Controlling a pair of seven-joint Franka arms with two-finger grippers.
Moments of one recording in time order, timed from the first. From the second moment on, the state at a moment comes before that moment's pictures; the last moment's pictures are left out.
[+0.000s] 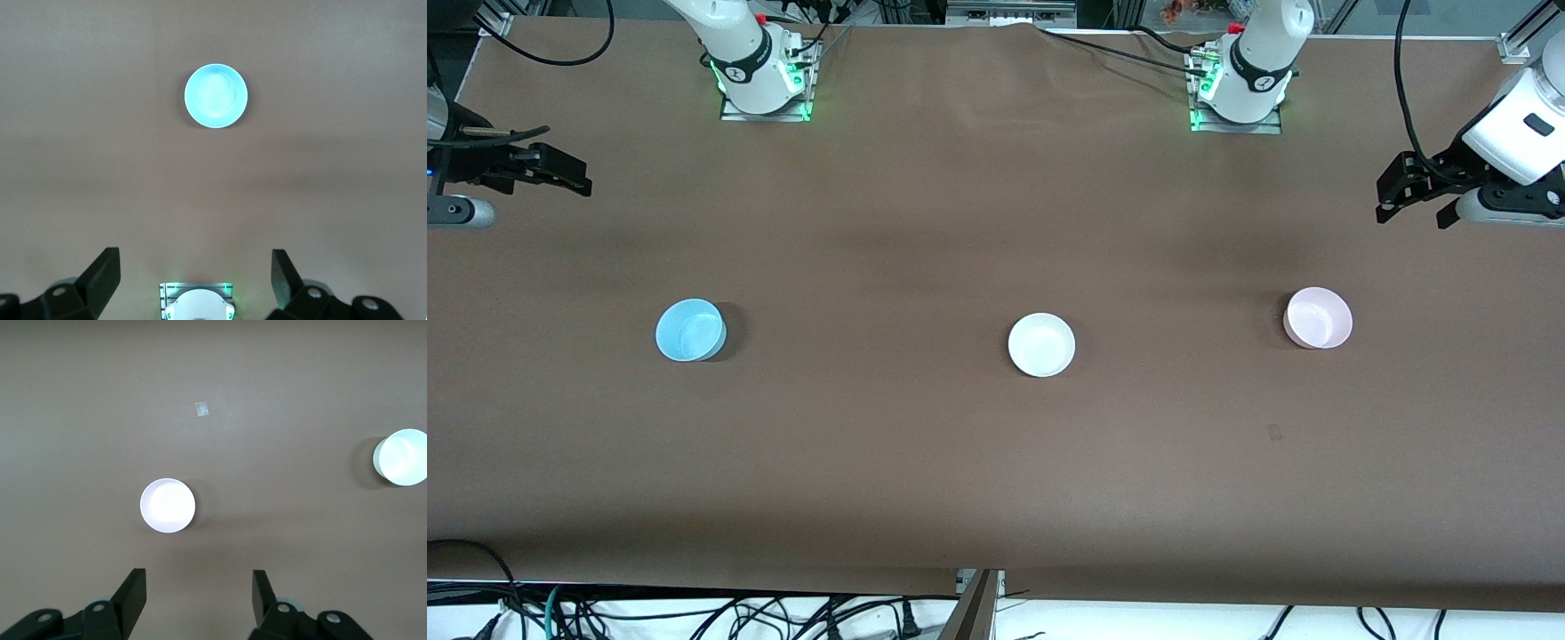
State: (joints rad) left arm -0.01 -0.06 -0.05 -1.67 0.01 1.62 0.01; right arm 0.01 0.00 -0.02 -1.61 -0.04 1.43 -0.01
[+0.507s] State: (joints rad) left arm 0.00 -0.04 -0.04 -1.68 -0.01 1.62 0.01; right arm 0.01 0.01 -0.02 -1.60 -0.04 1.44 -0.01
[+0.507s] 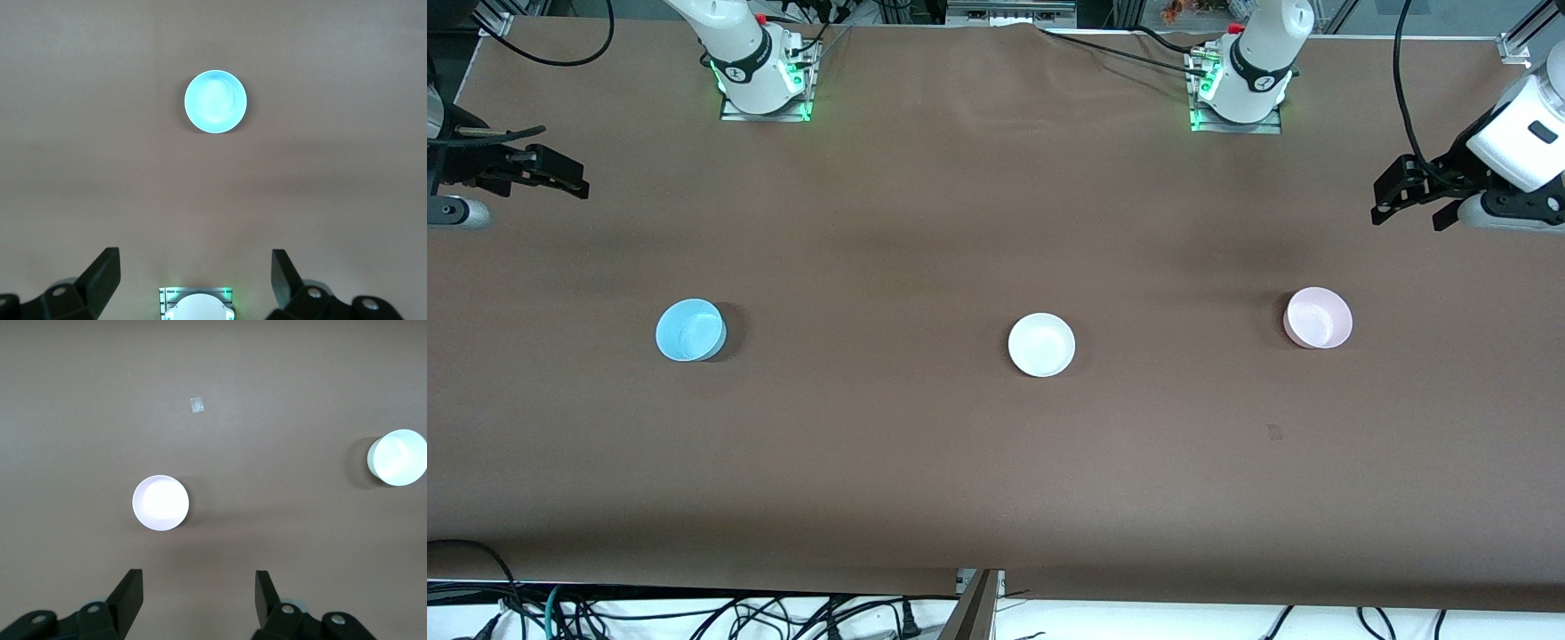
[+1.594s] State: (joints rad) left arm 0.02 0.00 0.16 -2.23 -0.01 2.24 0.19; right arm 0.00 0.12 -0.02 -1.60 -0.04 1.49 -0.01
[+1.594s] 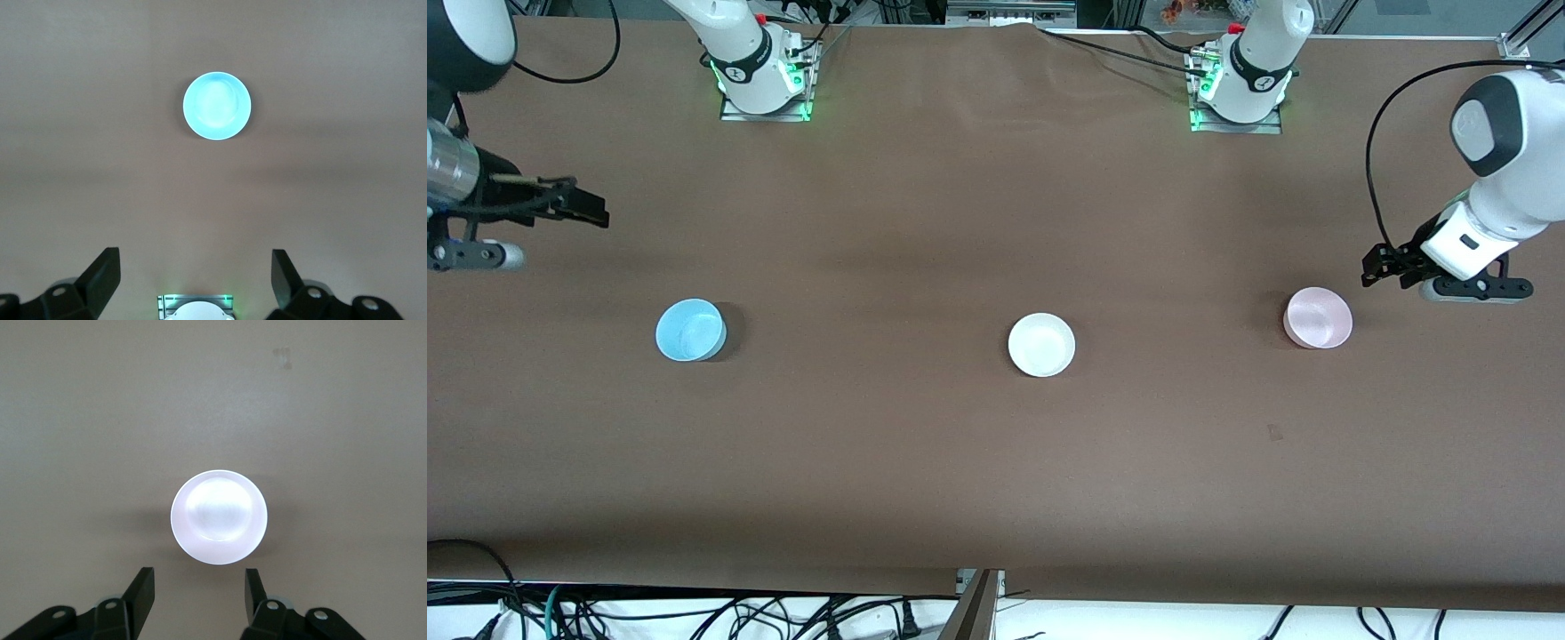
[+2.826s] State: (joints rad) left arm 0.02 0.25 0.28 -2.40 -0.01 2.59 0.40; right arm -0.10 0.43 -0.03 -1.73 -0.04 1.98 -0.02
